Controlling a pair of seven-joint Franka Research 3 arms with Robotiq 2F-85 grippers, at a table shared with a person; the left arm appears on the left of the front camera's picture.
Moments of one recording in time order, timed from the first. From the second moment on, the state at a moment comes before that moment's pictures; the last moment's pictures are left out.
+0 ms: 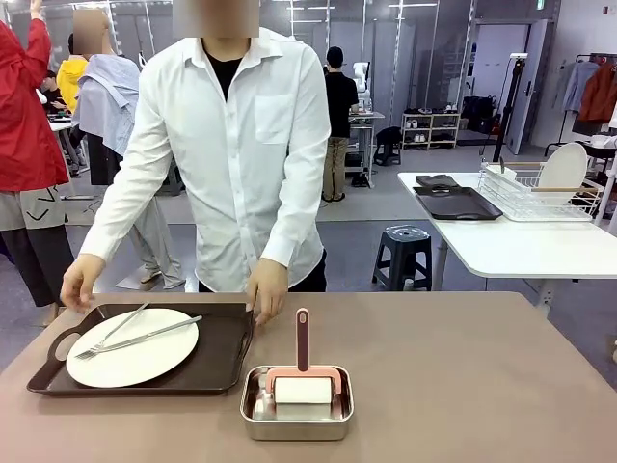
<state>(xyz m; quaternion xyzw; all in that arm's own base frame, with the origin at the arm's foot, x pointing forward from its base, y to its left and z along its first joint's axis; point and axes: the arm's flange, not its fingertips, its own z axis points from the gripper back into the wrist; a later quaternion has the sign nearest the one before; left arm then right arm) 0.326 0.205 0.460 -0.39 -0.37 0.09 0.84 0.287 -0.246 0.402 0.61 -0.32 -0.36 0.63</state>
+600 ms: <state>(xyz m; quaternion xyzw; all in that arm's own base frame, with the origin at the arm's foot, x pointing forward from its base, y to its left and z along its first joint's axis) 0.326 0.205 0.460 -0.39 -0.37 0.09 0.84 0.287 -0.246 0.402 0.62 -0.32 -0.36 0.63</state>
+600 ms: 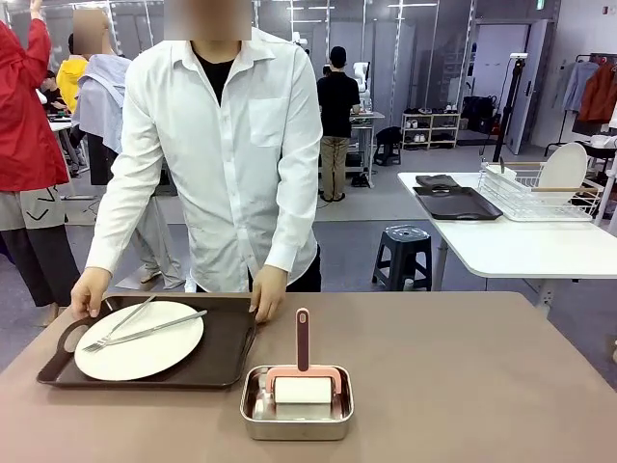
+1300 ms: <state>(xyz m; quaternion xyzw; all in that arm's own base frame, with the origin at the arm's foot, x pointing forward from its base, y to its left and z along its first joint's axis) 0.326 0.205 0.460 -0.39 -0.37 0.09 0.84 0.287 -0.246 0.402 0.62 -0.32 -0.36 0.63</state>
